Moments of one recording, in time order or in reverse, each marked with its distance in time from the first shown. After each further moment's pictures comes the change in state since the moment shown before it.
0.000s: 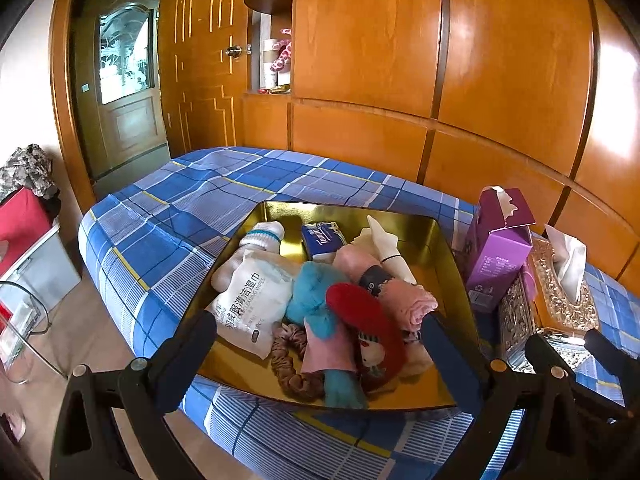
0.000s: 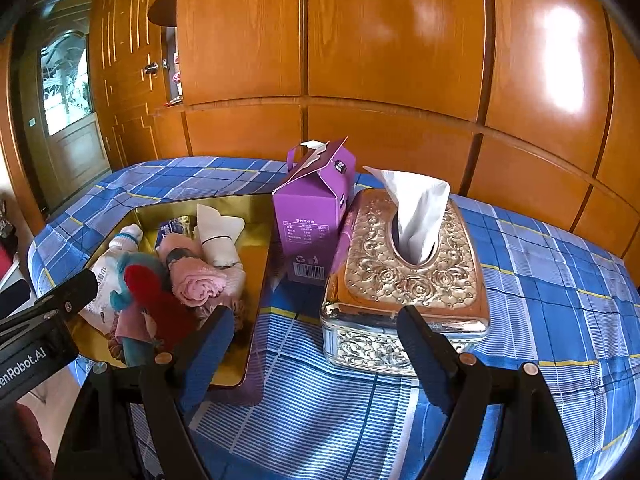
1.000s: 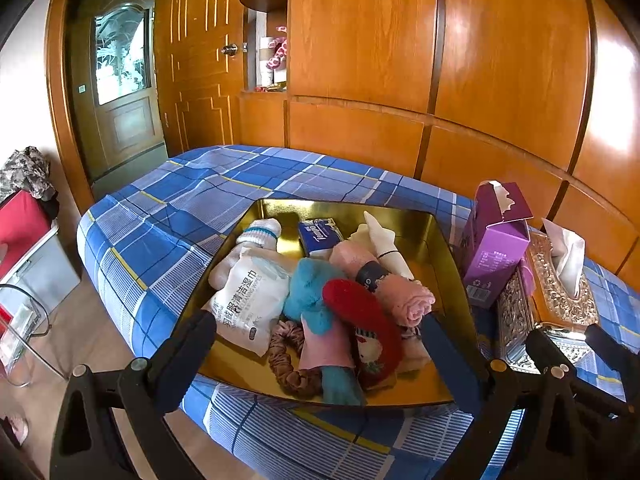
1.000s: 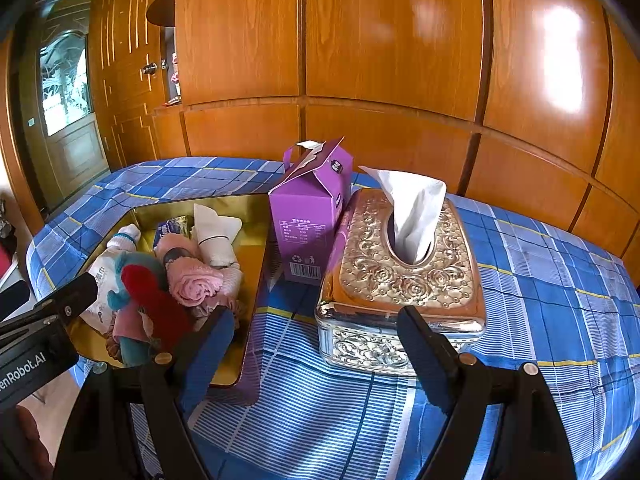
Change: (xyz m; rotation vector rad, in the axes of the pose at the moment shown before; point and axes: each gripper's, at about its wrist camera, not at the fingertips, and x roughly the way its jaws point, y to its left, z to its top) left arm 0.000 -0.002 0.000 0.014 0.012 -0.006; right arm 0.000 -0.002 0.000 0.001 0.000 -0.005
